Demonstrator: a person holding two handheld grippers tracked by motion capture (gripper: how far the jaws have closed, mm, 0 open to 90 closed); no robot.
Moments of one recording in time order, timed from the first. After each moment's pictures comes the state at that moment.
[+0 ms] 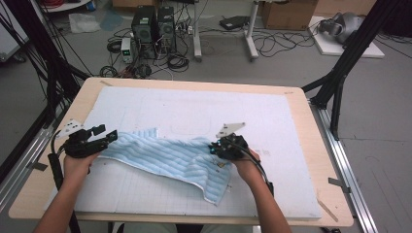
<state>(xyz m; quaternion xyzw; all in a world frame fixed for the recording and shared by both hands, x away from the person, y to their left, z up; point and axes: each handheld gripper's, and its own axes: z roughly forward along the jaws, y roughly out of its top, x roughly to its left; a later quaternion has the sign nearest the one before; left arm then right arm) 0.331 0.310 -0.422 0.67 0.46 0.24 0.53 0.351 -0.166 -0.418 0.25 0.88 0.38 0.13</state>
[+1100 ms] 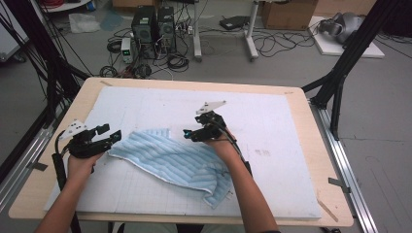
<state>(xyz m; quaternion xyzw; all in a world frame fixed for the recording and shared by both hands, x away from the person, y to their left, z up) 0.332 0.302 -0.425 0.67 0.44 0.24 0.55 0.416 -0.089 -0.399 0.27 0.85 0.43 0.11</state>
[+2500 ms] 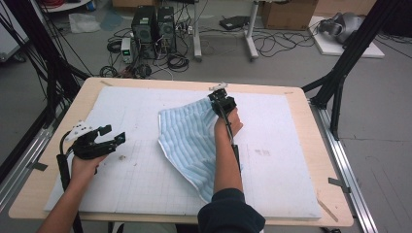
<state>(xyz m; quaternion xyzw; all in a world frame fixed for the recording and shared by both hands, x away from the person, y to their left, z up) 0.331 0.288 -0.428 0.68 0.43 0.24 0.54 0.492 -0.120 -0.402 0.47 0.77 0.29 0.33</state>
